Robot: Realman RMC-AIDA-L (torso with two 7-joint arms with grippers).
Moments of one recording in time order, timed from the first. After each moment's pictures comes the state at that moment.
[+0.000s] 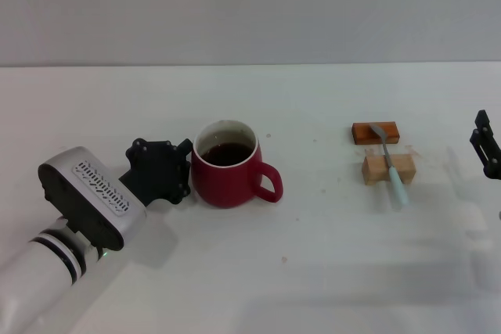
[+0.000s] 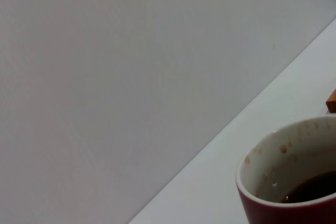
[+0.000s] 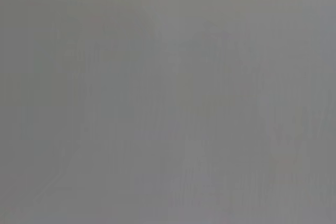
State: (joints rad) left arm -0.46 -2.08 -0.89 -0.30 2.80 0.83 0.21; right arm 0.25 2.09 0.79 0.40 -2.18 -1.17 -0.20
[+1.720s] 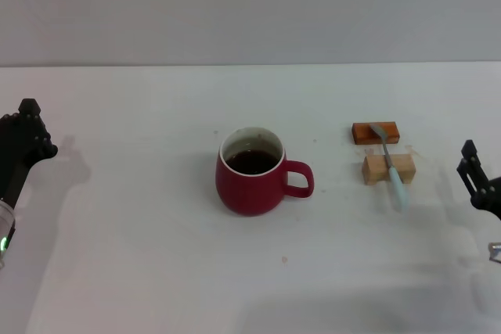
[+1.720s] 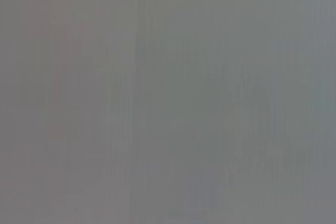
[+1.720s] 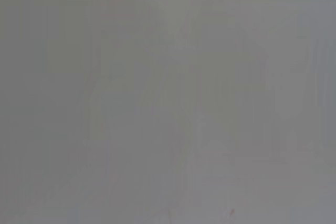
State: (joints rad) left arm -0.29 -2.06 -1.06 -0.33 2.46 1.08 -0.10; right arm 0.13 2.09 0.74 0.53 -2.18 -1.14 -0.18
